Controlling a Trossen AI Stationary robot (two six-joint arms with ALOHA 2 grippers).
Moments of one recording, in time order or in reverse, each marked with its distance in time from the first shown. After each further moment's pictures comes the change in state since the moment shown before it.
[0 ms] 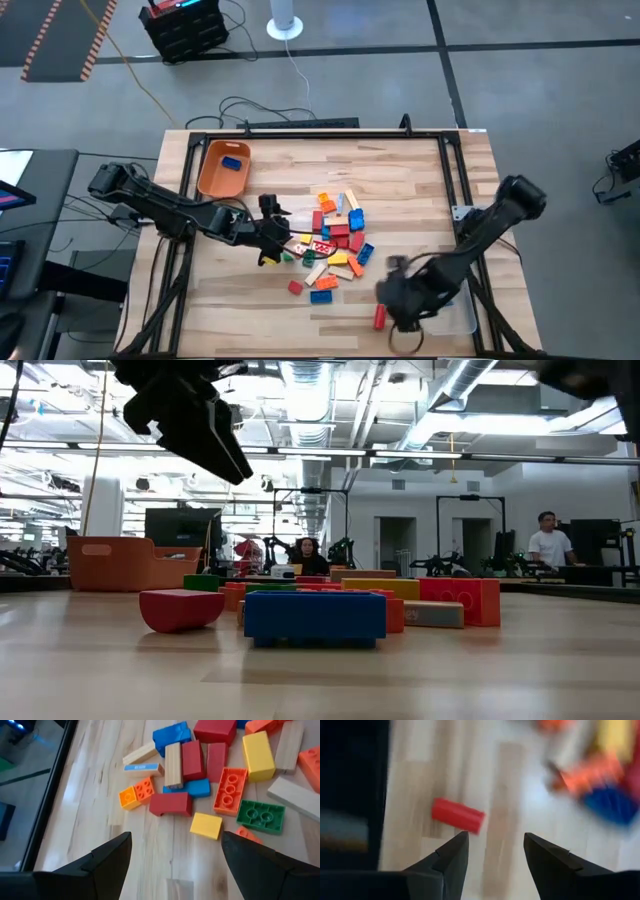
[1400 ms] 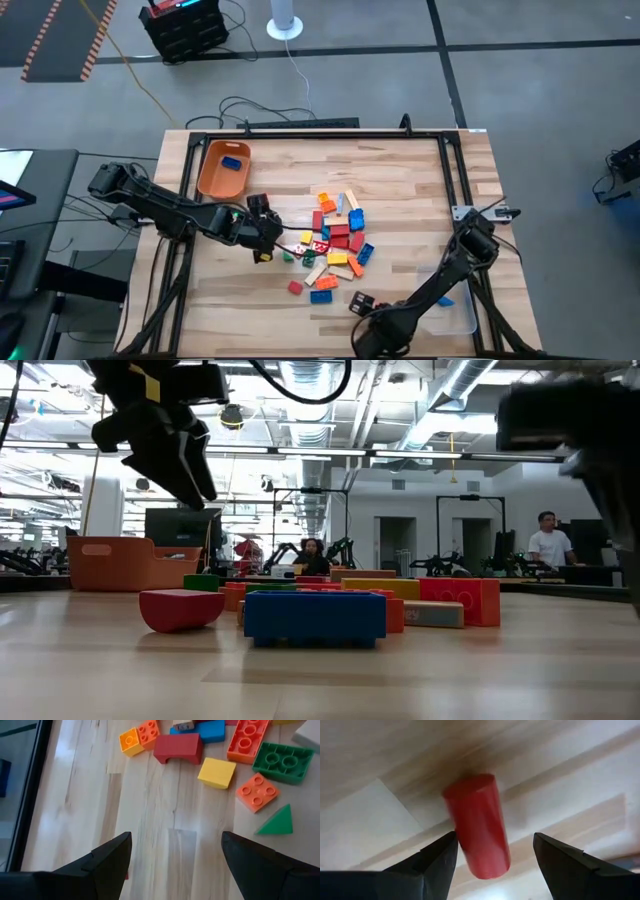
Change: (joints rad) left arm -0.006 0.000 0.000 -0.233 0.004 -0.167; right arm 0.028 0.498 0.346 -0.249 0.022 -0.846
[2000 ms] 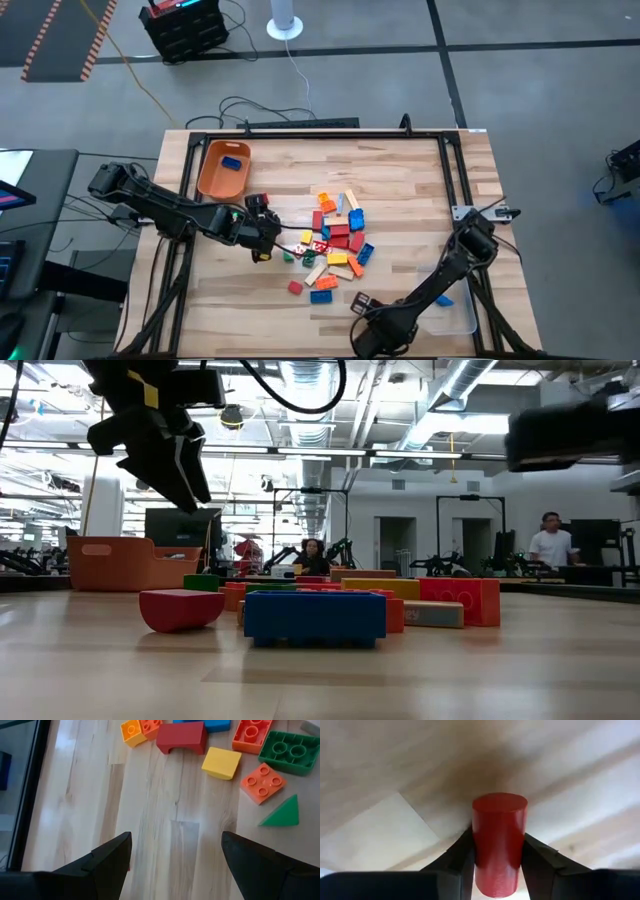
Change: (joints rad) left arm 0.000 0.000 0.000 -0.037 -0.001 -0.028; right arm -0.026 -0.005 -0.014 -0.008 -0.057 0.047
